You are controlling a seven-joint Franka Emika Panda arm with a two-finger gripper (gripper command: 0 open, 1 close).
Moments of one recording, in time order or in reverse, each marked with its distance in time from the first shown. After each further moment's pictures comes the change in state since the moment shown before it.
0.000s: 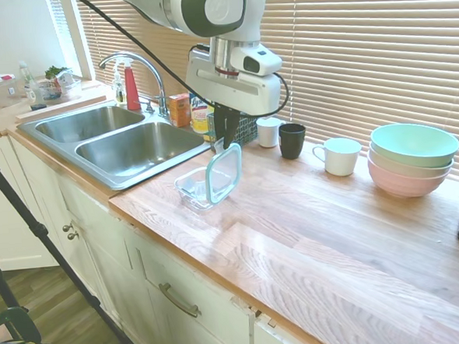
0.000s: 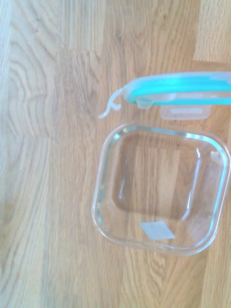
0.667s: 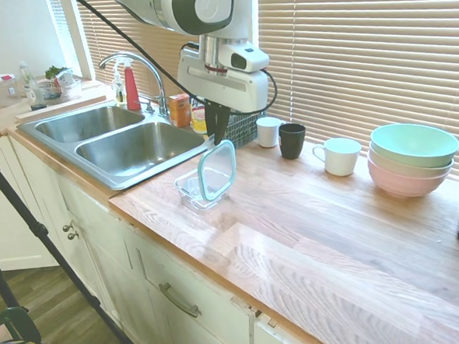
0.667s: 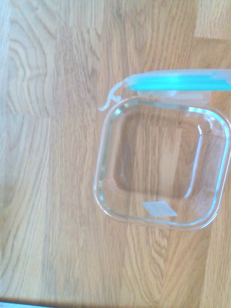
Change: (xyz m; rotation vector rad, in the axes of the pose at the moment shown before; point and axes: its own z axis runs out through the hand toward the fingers) arm -0.018 -0.022 0.002 -0.010 0.004 0.004
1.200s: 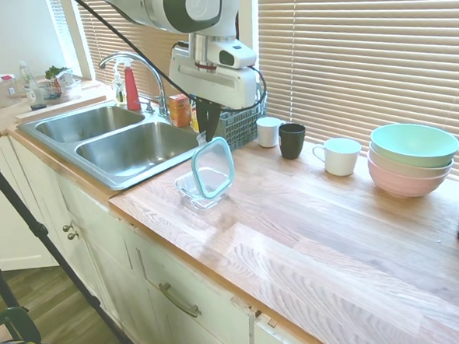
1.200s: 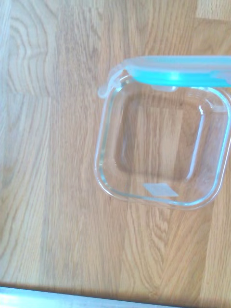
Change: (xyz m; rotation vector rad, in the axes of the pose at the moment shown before) arm -0.017 -0.021 0.001 -0.014 0.007 -0.004
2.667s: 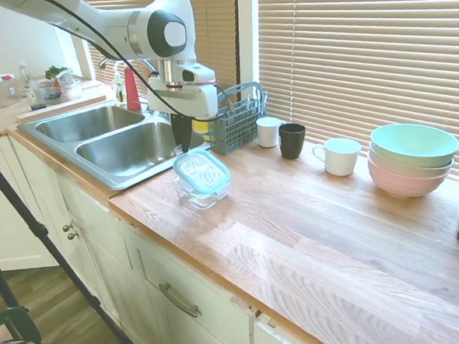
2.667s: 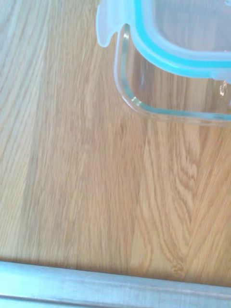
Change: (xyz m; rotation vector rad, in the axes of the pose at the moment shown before) arm -0.066 -0.120 0.087 -0.185 0.084 -0.025
